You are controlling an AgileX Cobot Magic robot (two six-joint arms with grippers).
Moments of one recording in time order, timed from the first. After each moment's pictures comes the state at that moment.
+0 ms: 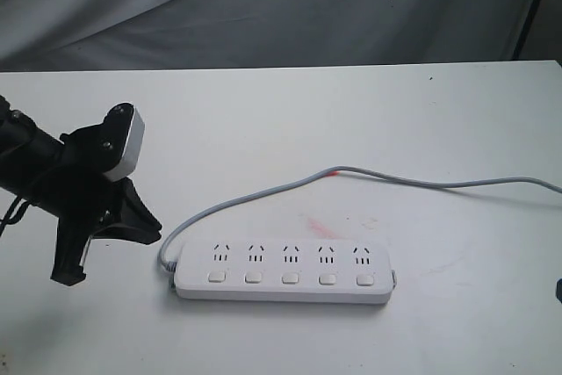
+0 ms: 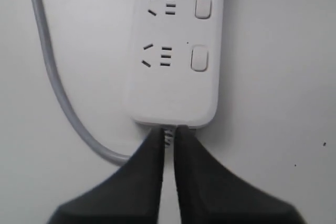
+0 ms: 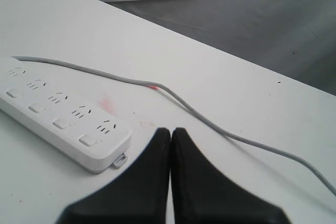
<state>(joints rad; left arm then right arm) -0.30 1.69 -0.91 -0.77 0.89 1.86 0.24 0.08 0.00 0.15 0.26 -0.38</state>
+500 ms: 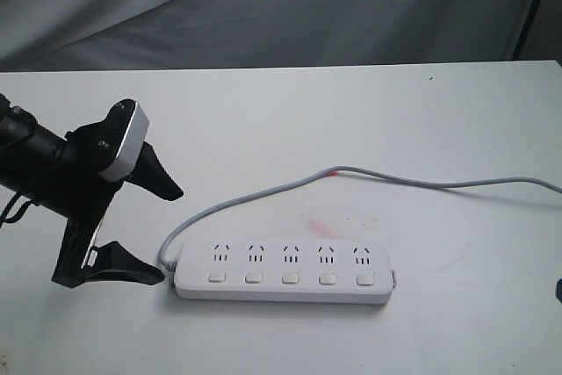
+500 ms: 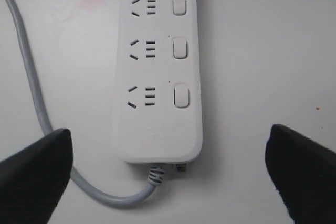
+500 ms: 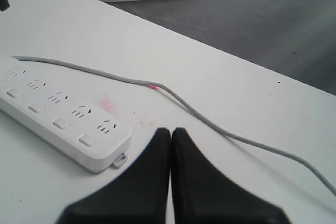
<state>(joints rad) -0.30 1.69 -0.91 -0.87 0.96 2.01 0.24 0.08 0.00 0.15 0.26 -0.38</state>
